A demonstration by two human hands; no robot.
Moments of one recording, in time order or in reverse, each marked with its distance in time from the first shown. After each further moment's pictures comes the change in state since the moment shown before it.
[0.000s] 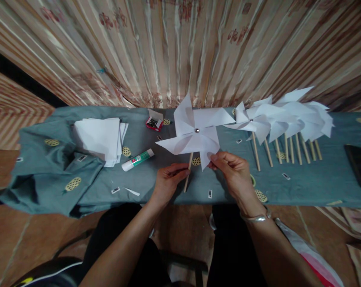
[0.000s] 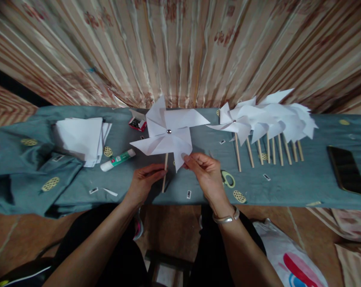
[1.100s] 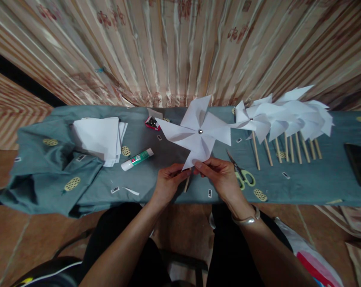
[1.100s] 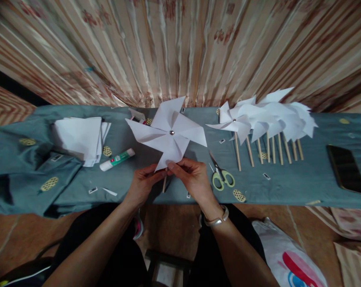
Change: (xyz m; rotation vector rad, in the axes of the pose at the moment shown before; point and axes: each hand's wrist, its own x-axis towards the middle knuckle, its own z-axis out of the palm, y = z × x) left_hand -0.002 -0.004 -0.001 0.006 -0.059 -0.006; right_hand -0.010 0.000 0.023 -0.019 -0.143 0.044
